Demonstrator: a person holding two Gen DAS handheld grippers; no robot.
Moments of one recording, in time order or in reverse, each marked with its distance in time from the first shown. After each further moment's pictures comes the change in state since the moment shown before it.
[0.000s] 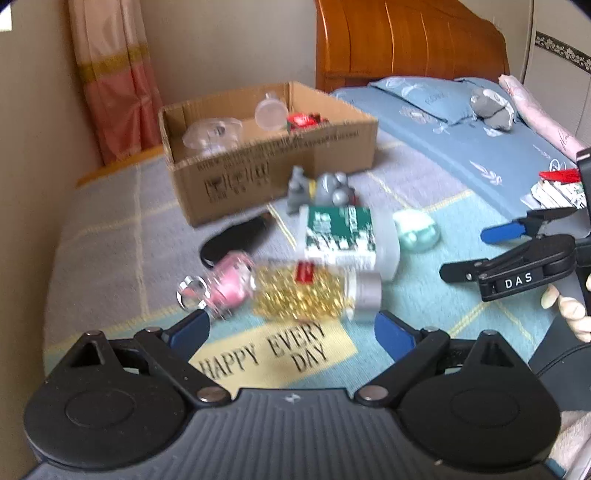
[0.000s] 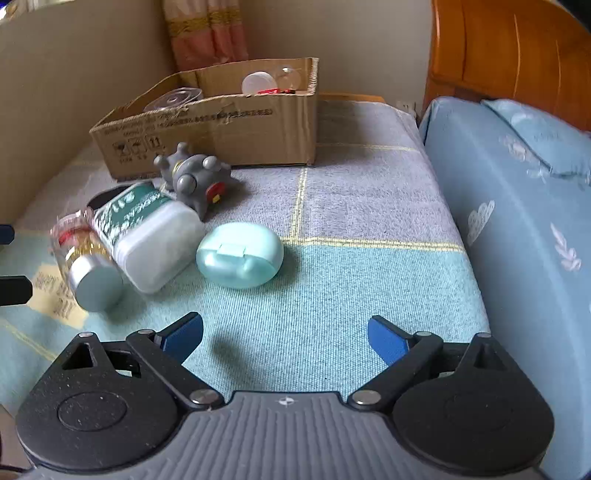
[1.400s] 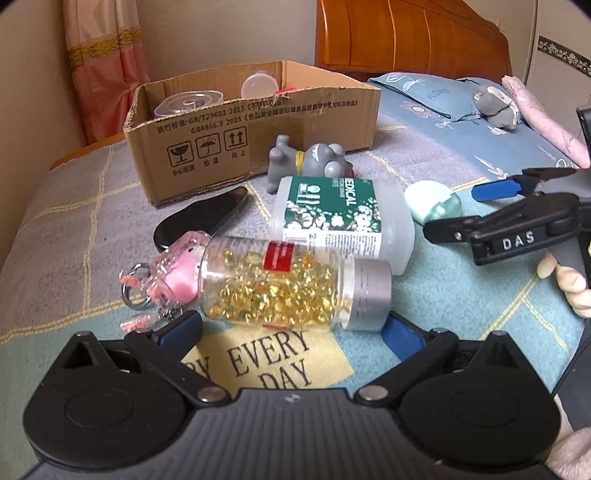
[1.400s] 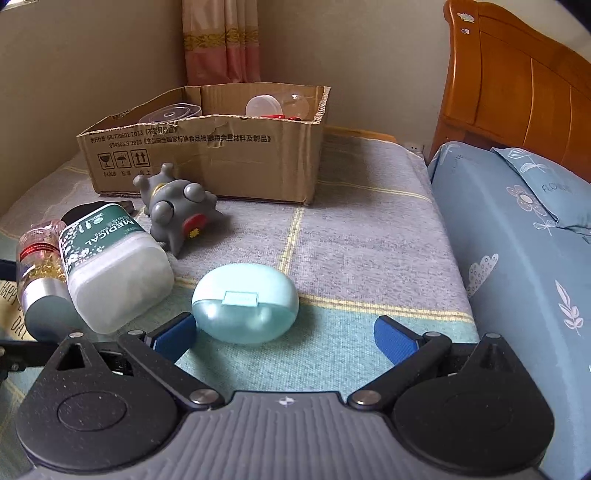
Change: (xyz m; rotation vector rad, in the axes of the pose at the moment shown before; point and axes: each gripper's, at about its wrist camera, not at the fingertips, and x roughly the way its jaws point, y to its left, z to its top) left arm 0.056 -0.011 -0.010 -0.018 -0.019 -0.012; right arm 0.033 -0.013 0.020 -0.079 -0.110 -0.012
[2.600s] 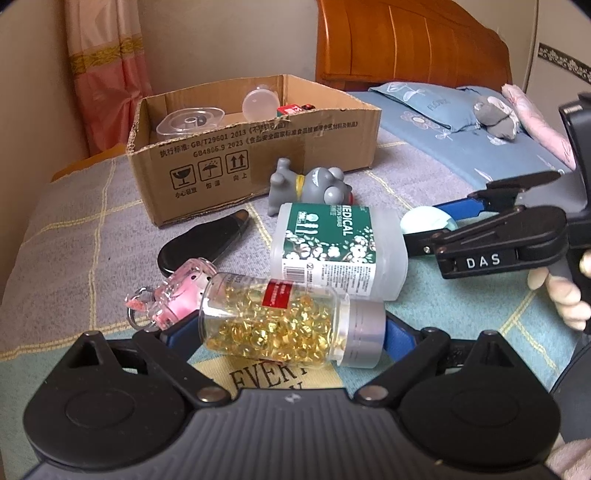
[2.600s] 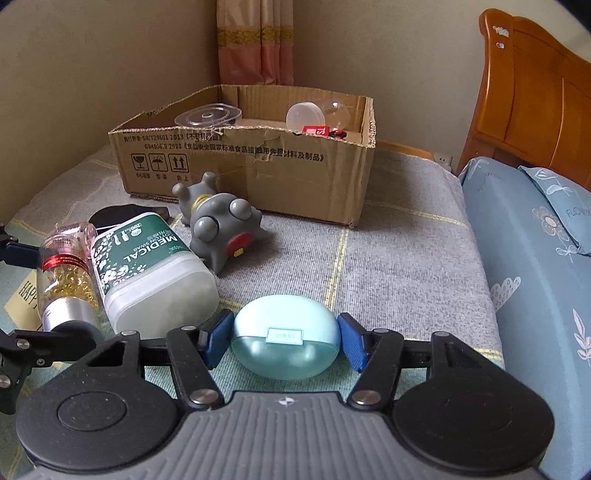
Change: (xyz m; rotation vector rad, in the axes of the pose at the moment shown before) left arm -0.009 -0.001 0.013 0.001 -0.018 -0.007; right arm 0.004 0.024 0.023 -0.073 0.032 0.065
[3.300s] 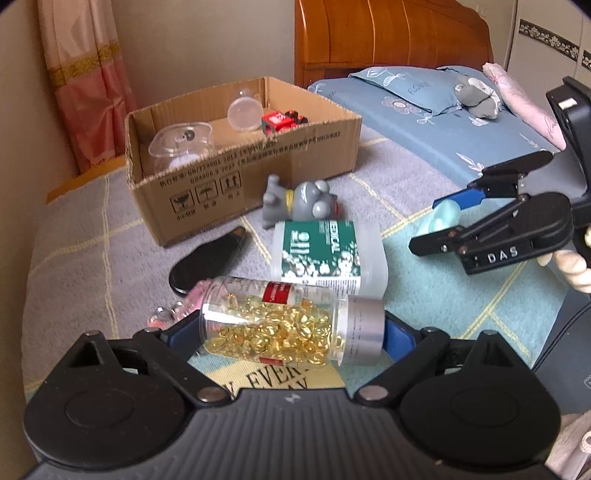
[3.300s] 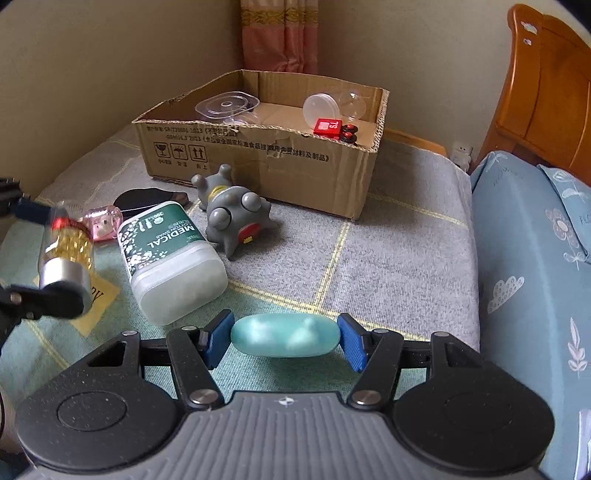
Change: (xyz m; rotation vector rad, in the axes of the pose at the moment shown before) left arm -0.025 0.004 0.027 0.071 0.062 -0.037; right arm -0.028 -0.011 0.012 -0.067 0.087 0.064
